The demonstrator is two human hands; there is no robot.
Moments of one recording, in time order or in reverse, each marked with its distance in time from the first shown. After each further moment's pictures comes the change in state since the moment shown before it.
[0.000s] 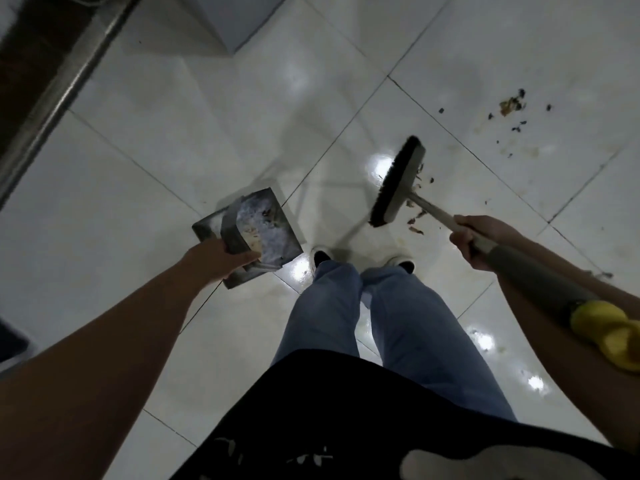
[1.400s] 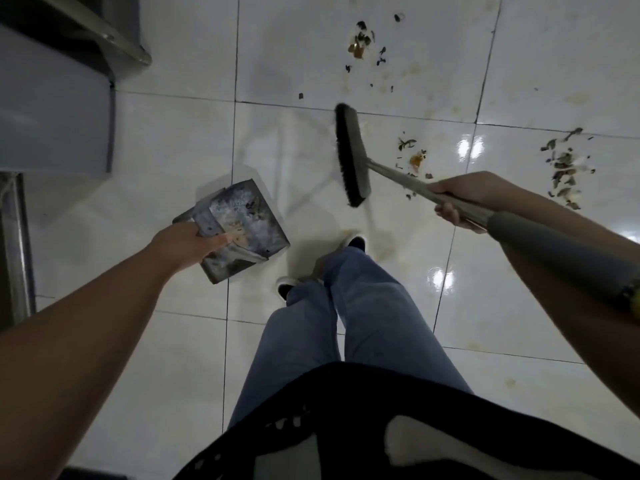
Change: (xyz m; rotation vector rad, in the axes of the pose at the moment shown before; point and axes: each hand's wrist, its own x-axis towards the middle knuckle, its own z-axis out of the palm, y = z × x) left_hand 0.004 0.317 0.031 0.519 0.083 0.173; right_hand 0.014 -0.048 -0.251 -0.038 -0.013 -0.045
